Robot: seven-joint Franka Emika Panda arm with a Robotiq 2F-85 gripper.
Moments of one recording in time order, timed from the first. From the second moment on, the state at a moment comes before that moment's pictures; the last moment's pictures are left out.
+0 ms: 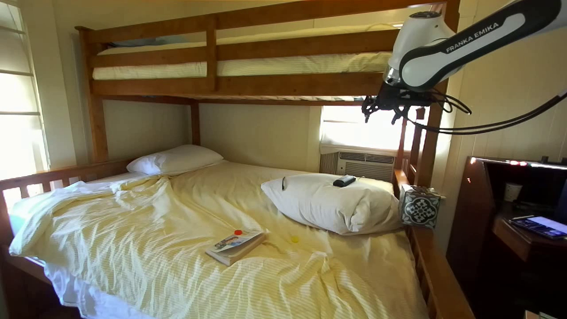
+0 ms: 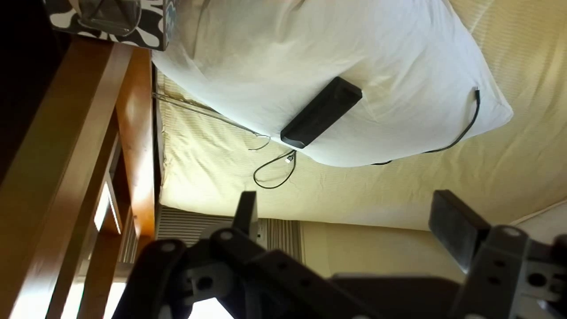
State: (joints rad) arm -0.46 -0.30 0.10 -2.16 -0.41 2.46 0.75
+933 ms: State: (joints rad) arm -0.78 0.05 0.60 -1.75 -1.21 2.19 1.55
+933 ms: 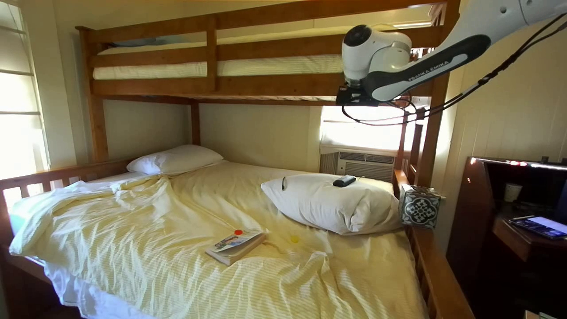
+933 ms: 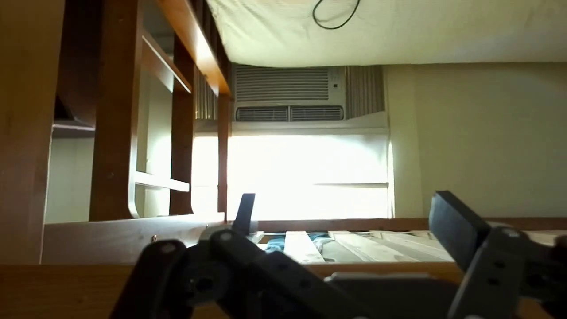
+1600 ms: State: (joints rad) arm -0.44 0.27 0.35 -1.64 -1.31 2.08 1.63
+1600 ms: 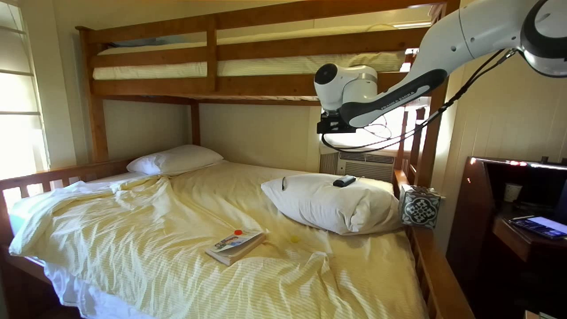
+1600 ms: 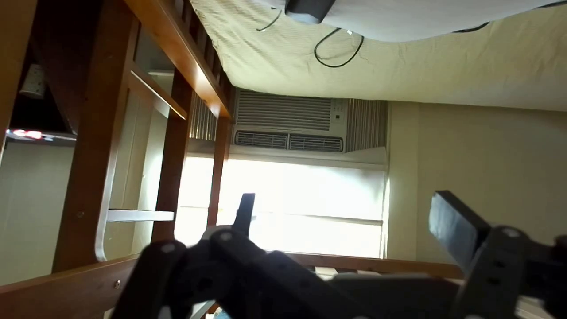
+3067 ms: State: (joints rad) arm -0.18 0.58 -0.10 -1.50 -0.51 2.32 1.18
